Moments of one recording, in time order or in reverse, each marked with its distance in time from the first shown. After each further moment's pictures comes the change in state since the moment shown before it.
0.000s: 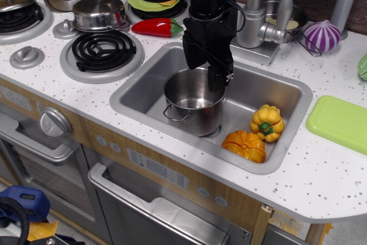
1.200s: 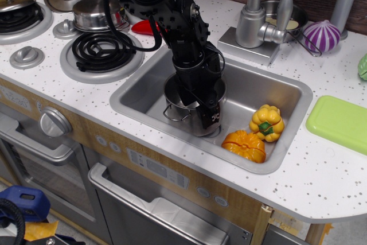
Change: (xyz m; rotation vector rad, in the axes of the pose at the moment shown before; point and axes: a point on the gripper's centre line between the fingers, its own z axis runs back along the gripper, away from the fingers) arm -0.030 -0.016 -0.054 -0.083 -0.066 -0.071
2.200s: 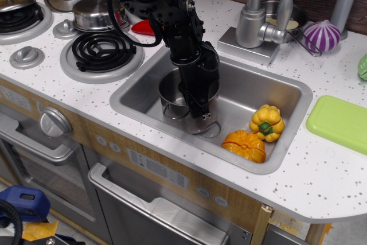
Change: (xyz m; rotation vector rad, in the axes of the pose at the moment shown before) arm -0.001 0.009 -0.002 -0.056 0.035 -0.134
